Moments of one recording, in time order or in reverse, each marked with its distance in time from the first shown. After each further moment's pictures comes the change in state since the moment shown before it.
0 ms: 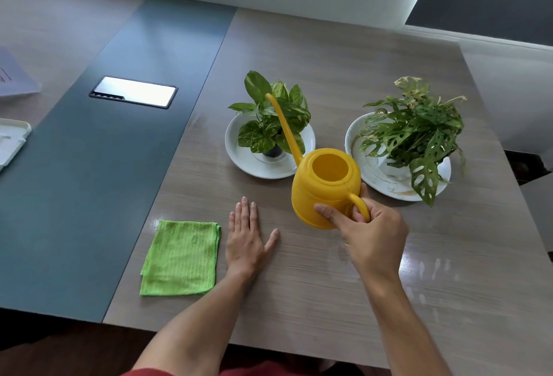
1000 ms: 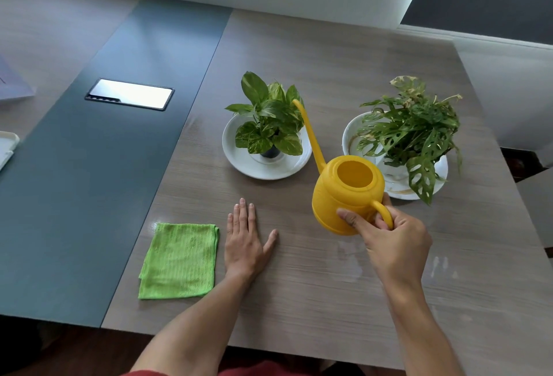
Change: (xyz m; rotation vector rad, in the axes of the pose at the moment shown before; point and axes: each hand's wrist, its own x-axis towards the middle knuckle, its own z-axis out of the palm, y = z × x) left_hand -0.001 0.000 0.000 -0.036 0.019 0.006; right_hand 0.001 0.016 -0.025 -0.058 0.055 0.101
